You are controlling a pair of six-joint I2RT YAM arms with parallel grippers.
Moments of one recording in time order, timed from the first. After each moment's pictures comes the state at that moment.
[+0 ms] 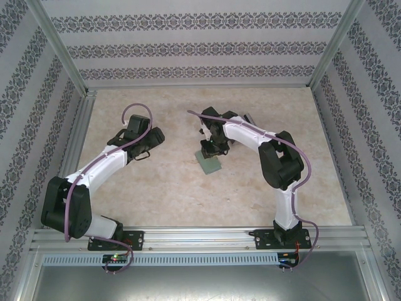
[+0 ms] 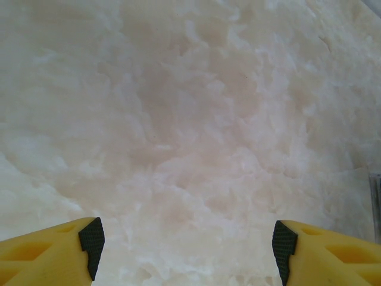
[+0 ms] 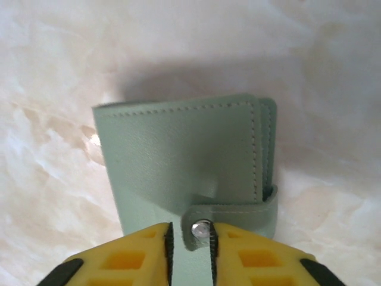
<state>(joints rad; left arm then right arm) -0.29 1.41 0.94 -0.38 -0.08 -0.77 0.58 2.03 1.57 -0.95 -0.19 0.25</state>
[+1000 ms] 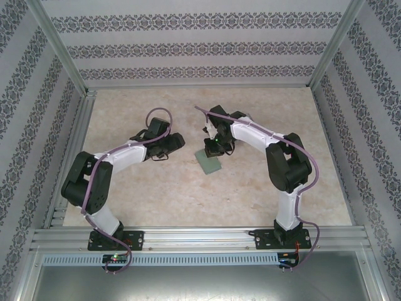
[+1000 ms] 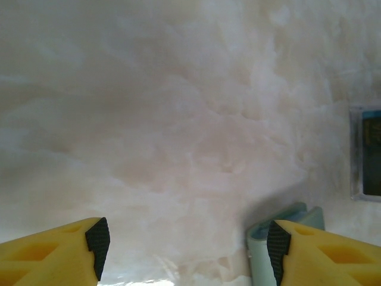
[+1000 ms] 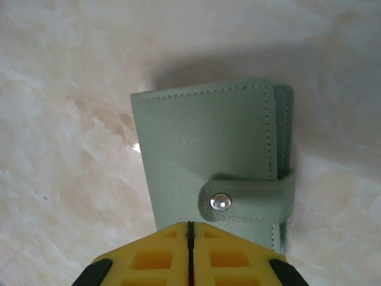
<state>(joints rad) -0.41 1.68 0.99 -0.20 0.12 -0.85 0.53 1.96 1.47 -0.89 -0.33 0.26</state>
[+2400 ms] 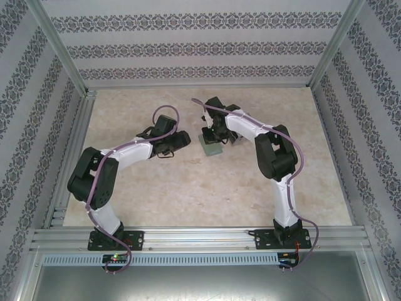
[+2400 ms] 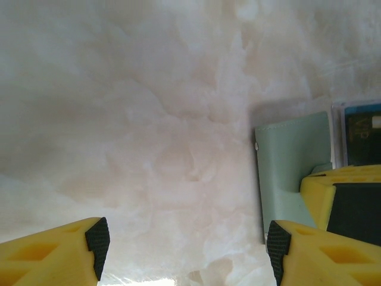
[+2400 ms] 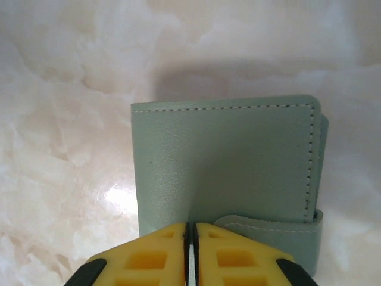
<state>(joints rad) -0.43 1.72 1.06 -0.21 0.09 -0.84 0.48 2.17 1.70 -0.80 -0.20 0.21</state>
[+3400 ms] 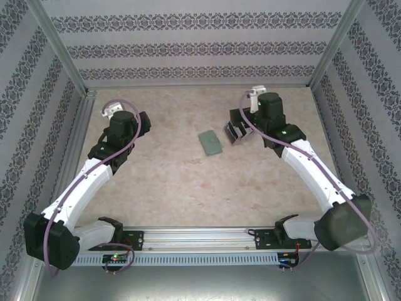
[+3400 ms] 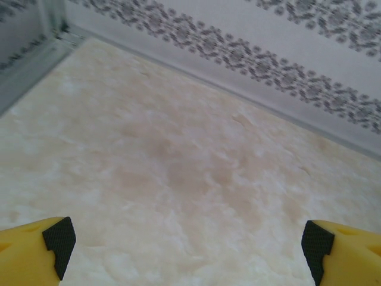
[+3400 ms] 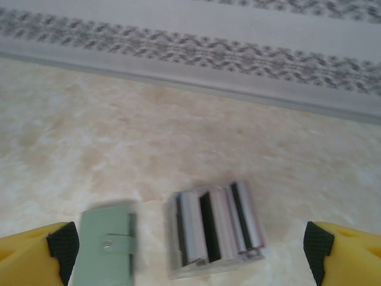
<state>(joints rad) -0.28 1.14 0.96 -0.36 -0.45 -0.56 0.32 1.27 1.13 -0.35 0.12 0.08</state>
